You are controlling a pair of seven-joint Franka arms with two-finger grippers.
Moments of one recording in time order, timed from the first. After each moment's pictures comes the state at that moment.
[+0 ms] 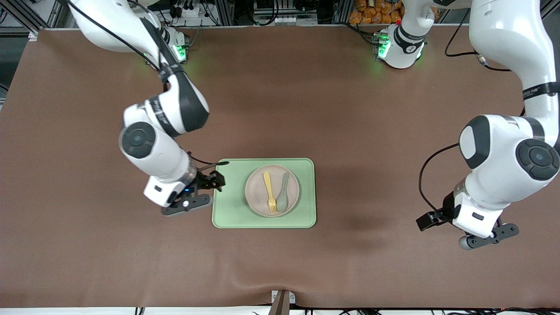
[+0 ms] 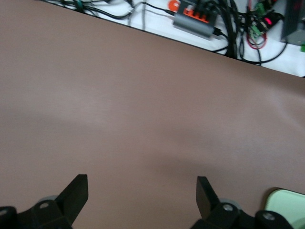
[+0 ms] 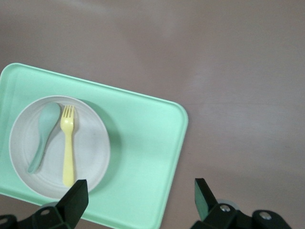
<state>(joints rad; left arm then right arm) -0.22 0.57 0.11 -1.27 -0.04 2.03 -0.39 0.43 0.60 0.00 -1.39 0.07 2.10 0.15</state>
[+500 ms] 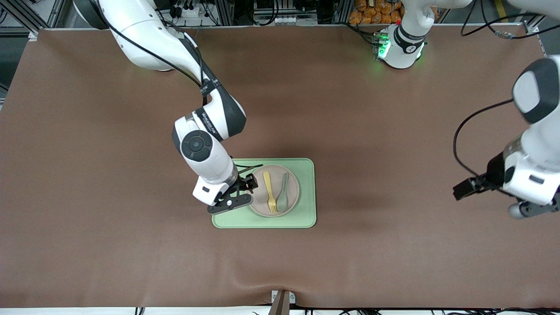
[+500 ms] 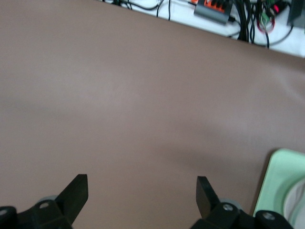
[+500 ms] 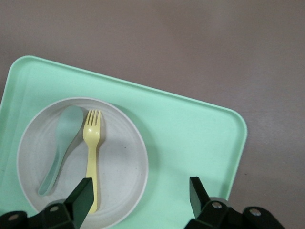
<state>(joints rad) -0.19 0.35 0.11 -1.29 -0.02 1.75 -0.33 0.52 0.73 0.00 -1.35 0.05 2.22 0.21</state>
